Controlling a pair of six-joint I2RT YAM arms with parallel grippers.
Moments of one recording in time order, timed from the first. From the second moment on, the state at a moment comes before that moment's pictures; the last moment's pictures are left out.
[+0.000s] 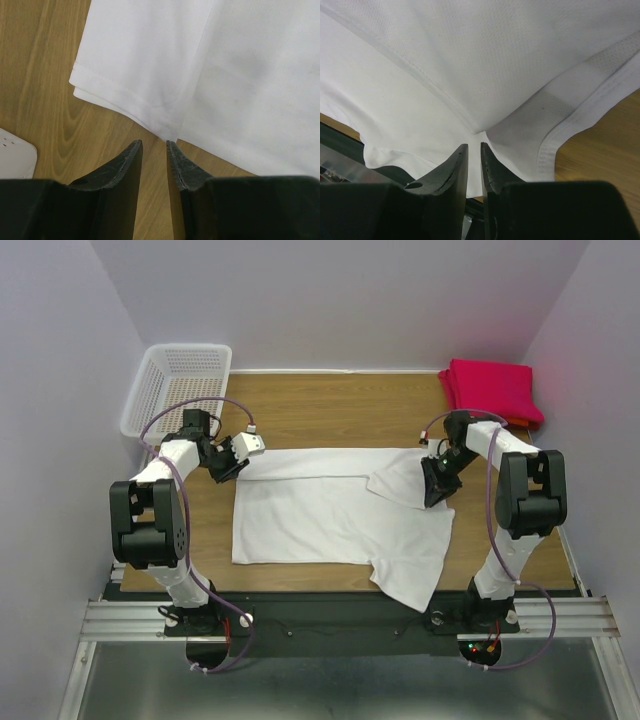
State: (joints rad) left arm 0.03 1.66 1.10 -0.59 0.48 1.13; right arm 0.04 1.88 1.30 -1.04 -0.40 -0.19
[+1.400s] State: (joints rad) left arm 0.05 1.64 1.10 -0.66 0.42 1.15; right arm 0.03 1.91 1.28 -1.02 -0.38 -0.18
